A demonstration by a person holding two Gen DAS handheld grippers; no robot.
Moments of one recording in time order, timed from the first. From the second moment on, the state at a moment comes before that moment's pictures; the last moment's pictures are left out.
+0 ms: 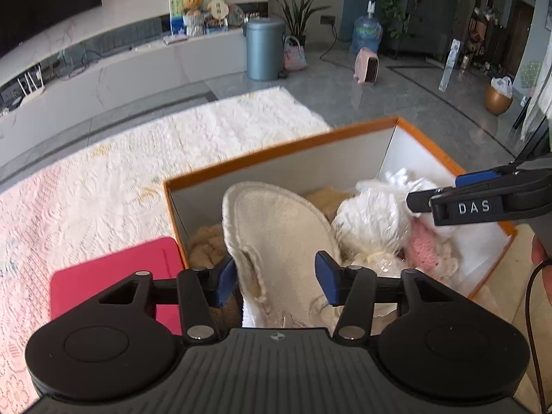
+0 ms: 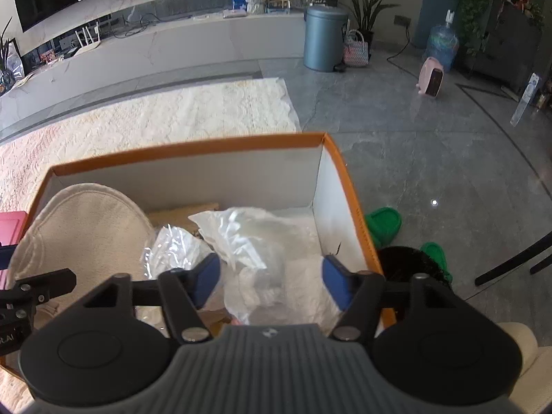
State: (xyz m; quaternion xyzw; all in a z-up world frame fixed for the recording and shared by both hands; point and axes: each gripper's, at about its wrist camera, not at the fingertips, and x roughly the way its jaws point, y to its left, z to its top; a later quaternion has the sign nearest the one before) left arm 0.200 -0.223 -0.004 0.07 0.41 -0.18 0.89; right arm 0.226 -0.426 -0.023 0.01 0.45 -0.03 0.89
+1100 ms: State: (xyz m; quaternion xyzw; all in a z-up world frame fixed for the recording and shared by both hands) left arm 0.053 -0.115 0.100 0.00 0.19 -0.12 0.97; right arm 0.025 -0.296 0.123 -0.04 0.29 -0.01 0.95
